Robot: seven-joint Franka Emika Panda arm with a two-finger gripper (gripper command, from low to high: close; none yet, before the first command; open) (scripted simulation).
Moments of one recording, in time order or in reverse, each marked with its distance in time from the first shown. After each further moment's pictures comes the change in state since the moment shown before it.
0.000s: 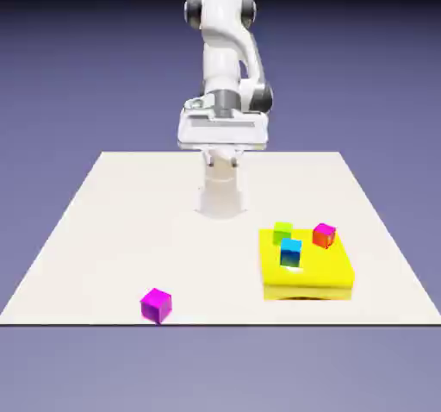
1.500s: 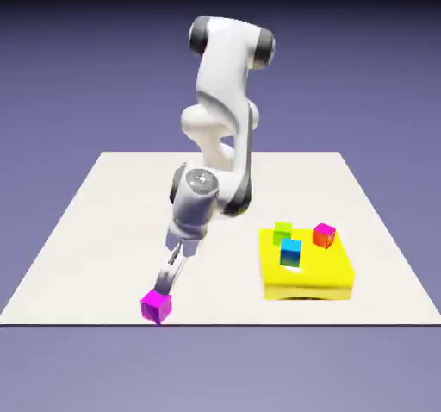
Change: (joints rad) arm 0.364 1.007 -0.533 0.632 -0.158 -0.588 1.957
